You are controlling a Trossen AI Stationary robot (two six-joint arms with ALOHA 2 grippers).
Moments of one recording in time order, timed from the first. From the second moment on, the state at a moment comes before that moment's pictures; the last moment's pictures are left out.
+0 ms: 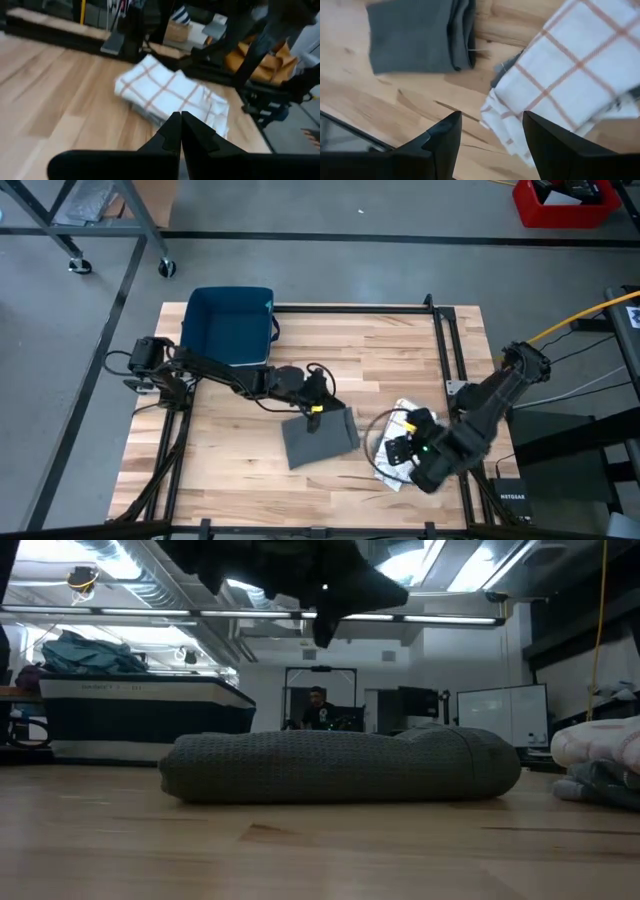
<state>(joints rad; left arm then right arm) -0.07 1.69 1.00 0.44 0.04 -0.28 0.80 1.51 1.42 -1.30 0.36 2.11</state>
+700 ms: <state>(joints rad) 0.05 1.85 1.01 0.68 0.04 -0.61 0.89 1.57 1.36 -1.26 0.45 2.25</state>
